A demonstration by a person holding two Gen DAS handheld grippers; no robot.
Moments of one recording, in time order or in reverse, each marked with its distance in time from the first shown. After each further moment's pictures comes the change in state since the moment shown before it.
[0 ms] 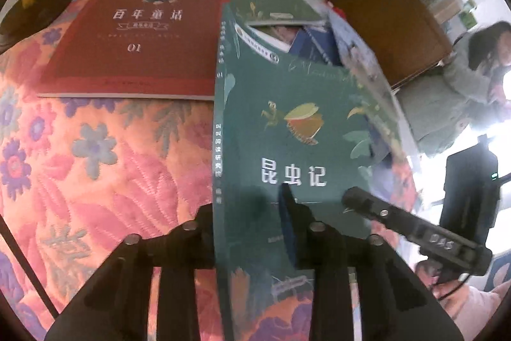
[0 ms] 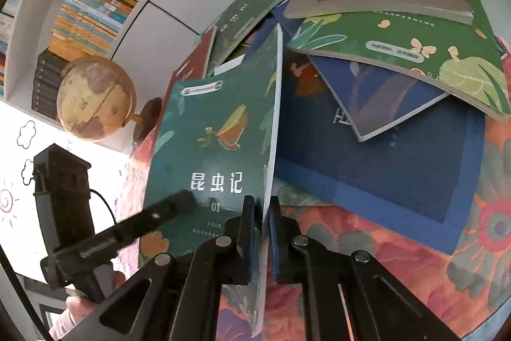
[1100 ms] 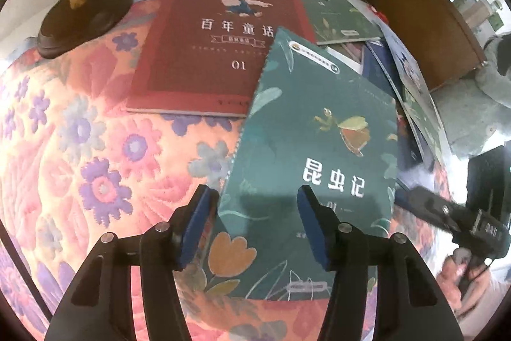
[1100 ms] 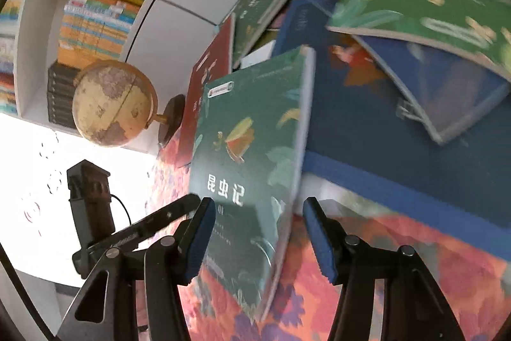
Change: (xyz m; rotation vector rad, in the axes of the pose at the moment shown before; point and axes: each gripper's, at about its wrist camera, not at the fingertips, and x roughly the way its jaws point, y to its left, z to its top) left arm -0.031 0.057 0.010 -0.018 0.029 0.159; right arm 0.019 0.019 0.009 0.086 0.061 0.144
